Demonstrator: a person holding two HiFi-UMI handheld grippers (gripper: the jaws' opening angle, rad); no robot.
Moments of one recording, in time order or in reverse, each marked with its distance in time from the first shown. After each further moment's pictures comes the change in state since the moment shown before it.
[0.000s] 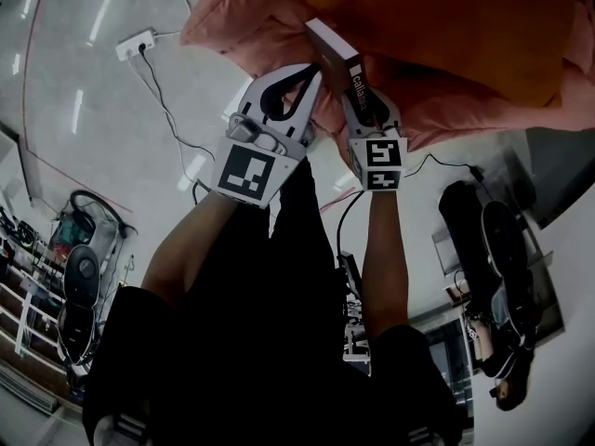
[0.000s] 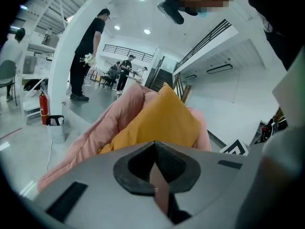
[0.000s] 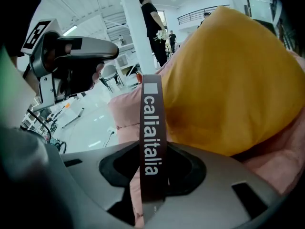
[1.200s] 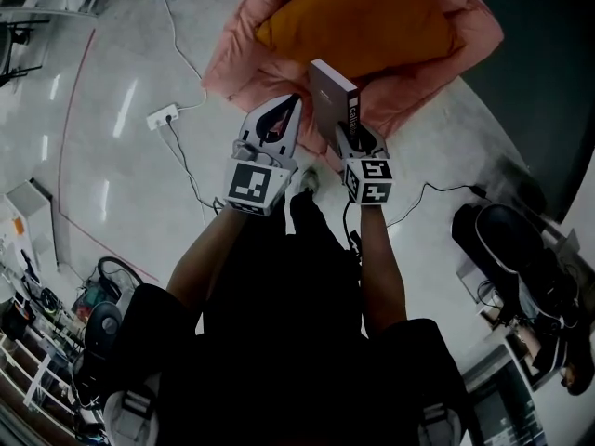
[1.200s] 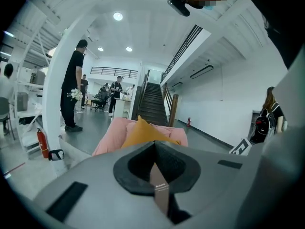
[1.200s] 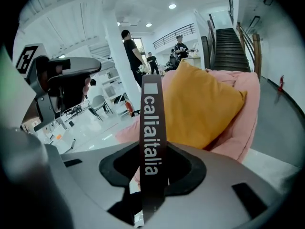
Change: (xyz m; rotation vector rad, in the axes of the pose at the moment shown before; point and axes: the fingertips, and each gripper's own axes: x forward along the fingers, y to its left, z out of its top) left arm -0.110 -0.142 0.128 0.196 -0.146 -0.022; right arm -0.201 0.018 0.029 0.223 -0.270 -0.124
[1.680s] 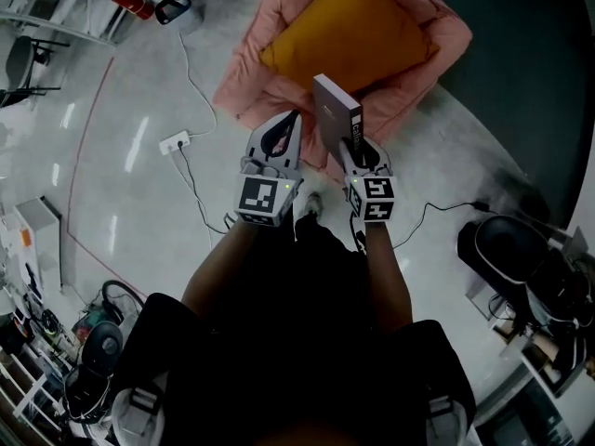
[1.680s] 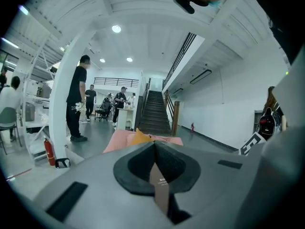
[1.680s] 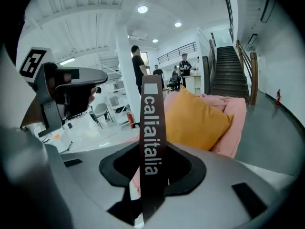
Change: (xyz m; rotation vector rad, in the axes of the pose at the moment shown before) left arm -0.072 -0.067 0.048 0.007 -0.086 0.041; right arm -0.107 0.027 0.020 -0.079 -0.173 -0.029
